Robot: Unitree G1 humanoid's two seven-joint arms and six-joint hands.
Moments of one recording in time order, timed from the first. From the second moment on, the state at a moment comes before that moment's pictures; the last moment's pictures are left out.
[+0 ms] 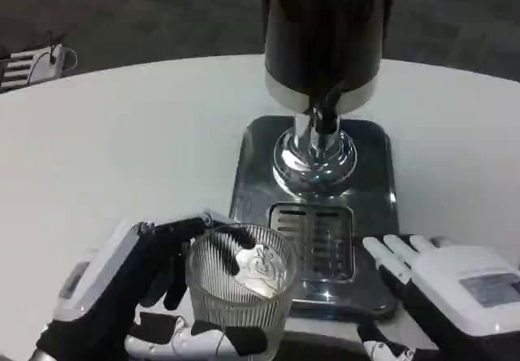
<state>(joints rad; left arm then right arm) -0.07 0.43 0.06 0.02 0.28 -0.71 -0.07 0.06 -0.29 0.07 -0.91 -1.19 0.14 0.83</state>
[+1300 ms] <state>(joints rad) -0.45 0.35 -0.02 0.36 0.51 -0.63 0.11 0.16 -0.28 -0.04 -0.99 -1.13 0.13 0.84</state>
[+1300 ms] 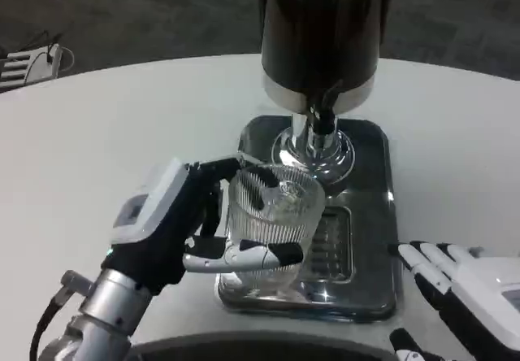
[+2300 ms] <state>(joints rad) -0.81 0.34 -0.29 0.82 0.69 -0.57 0.39 0.19 -0.33 -0.16 -1.00 -0.96 0.12 0.81</state>
